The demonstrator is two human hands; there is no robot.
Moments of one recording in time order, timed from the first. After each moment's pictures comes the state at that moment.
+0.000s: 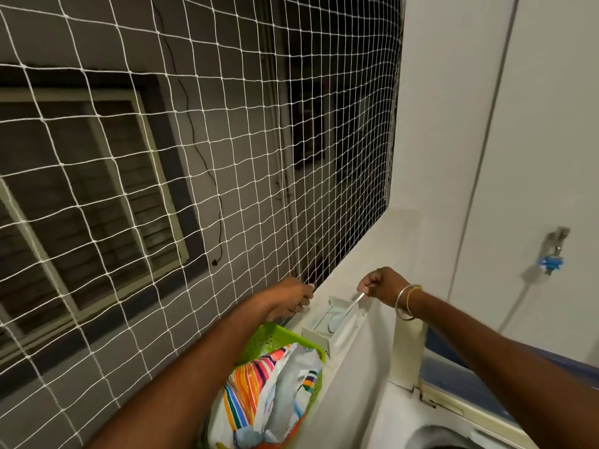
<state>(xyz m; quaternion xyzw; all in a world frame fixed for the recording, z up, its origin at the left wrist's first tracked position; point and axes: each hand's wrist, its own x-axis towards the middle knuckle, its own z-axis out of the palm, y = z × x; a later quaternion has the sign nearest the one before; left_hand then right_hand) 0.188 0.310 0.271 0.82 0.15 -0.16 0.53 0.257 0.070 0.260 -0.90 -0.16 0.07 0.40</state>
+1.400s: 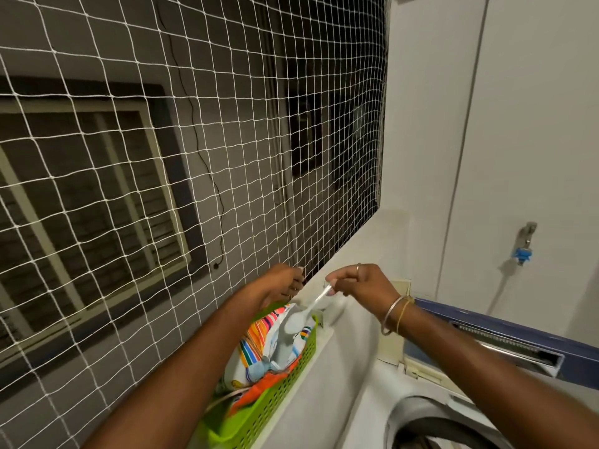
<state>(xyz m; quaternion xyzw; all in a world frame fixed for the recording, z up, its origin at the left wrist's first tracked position) 0.099 0.294 0.310 0.81 0.14 -0.08 0.57 0.086 0.082 0.314 -0.75 -0.22 0.02 0.62</state>
